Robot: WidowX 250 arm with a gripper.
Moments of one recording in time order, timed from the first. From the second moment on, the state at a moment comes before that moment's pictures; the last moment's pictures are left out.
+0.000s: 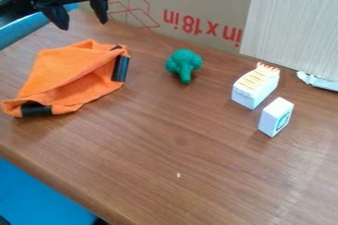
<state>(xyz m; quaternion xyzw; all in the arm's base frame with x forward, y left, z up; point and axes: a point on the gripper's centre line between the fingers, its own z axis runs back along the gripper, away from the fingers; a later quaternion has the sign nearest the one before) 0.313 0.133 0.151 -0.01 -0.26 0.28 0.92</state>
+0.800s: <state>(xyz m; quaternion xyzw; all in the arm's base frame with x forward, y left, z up) 0.286 0.100 0.128 0.00 -0.31 0.30 0.90</state>
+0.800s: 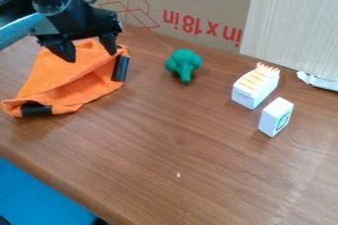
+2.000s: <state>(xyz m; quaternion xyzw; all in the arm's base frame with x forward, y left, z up) 0.349 0.092 0.072 0.09 -0.39 0.38 0.83</state>
